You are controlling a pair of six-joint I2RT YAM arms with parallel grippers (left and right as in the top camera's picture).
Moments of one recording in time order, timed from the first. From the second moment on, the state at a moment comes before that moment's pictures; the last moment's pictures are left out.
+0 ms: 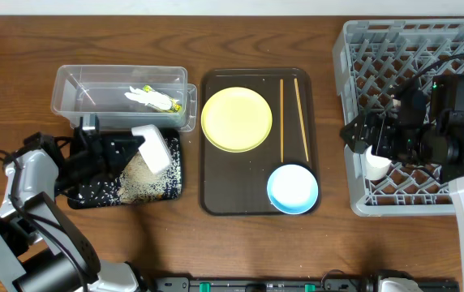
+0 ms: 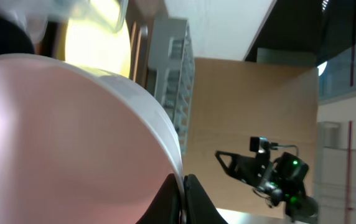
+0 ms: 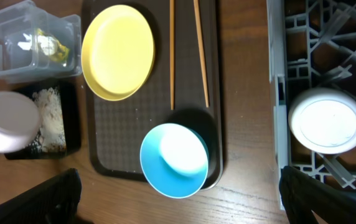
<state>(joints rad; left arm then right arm) 0.56 1.66 0.96 -1.13 1.42 0.18 -0.04 1.26 1.36 -1.20 -0.41 0.20</state>
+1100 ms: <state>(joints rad) -0.74 1.57 0.98 -0.62 0.05 -0.54 -0.04 1.26 1.36 -1.18 -0.41 0.20</state>
